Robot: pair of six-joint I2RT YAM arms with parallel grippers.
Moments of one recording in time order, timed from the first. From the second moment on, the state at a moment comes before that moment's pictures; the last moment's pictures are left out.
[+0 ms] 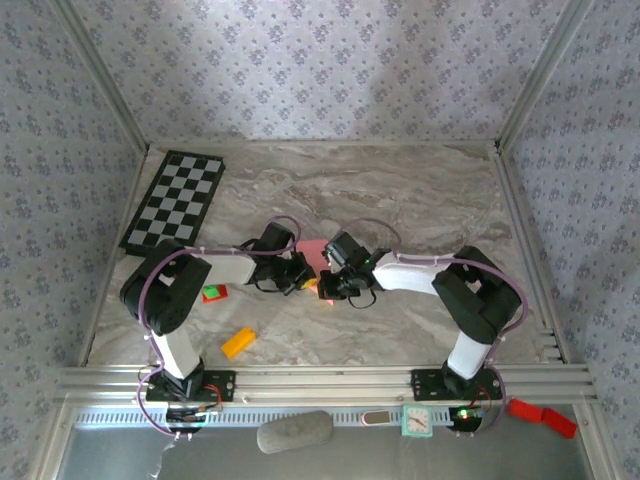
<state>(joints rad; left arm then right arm) -0.63 1.76 0.79 -0.01 0.48 -1.20 0.80 1.72 0.89 -0.23 -0.32 0.67</state>
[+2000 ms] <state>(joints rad) -0.65 1.73 0.81 -0.11 0.46 -1.06 0.77 1.74 0.89 -0.23 -0.38 0.68</state>
